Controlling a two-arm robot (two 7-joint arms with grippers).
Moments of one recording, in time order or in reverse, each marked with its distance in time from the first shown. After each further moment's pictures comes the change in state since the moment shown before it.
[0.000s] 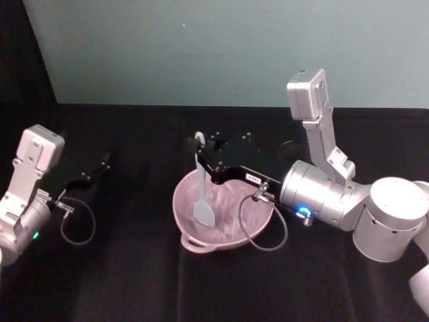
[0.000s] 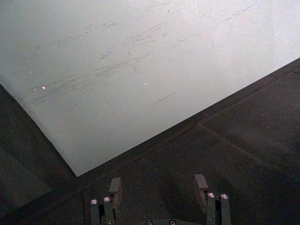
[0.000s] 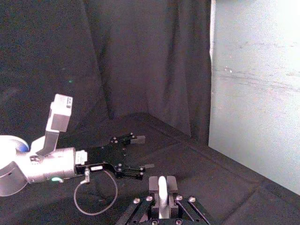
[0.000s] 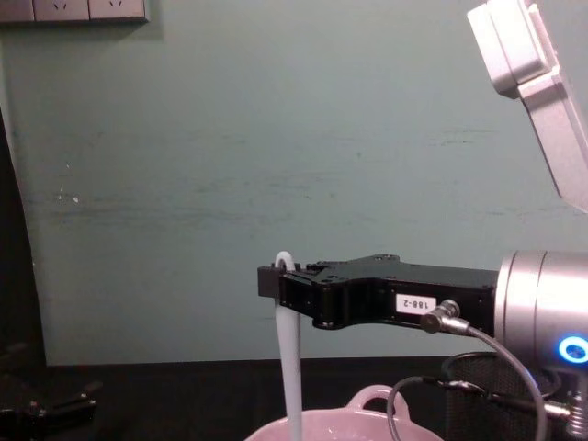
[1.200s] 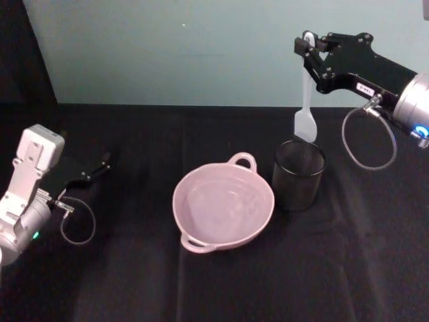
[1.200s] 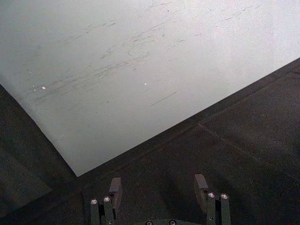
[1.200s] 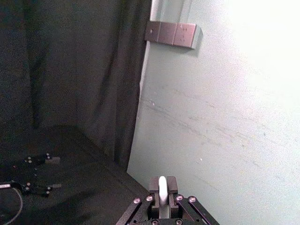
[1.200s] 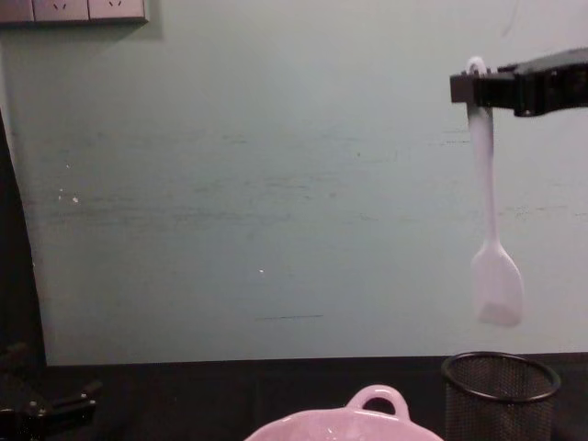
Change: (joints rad) left arm 0.000 0.000 0.000 0.000 0.000 0.000 0.000; right arm 0.045 0.223 0.227 -0.201 -0.004 0.092 -0.070
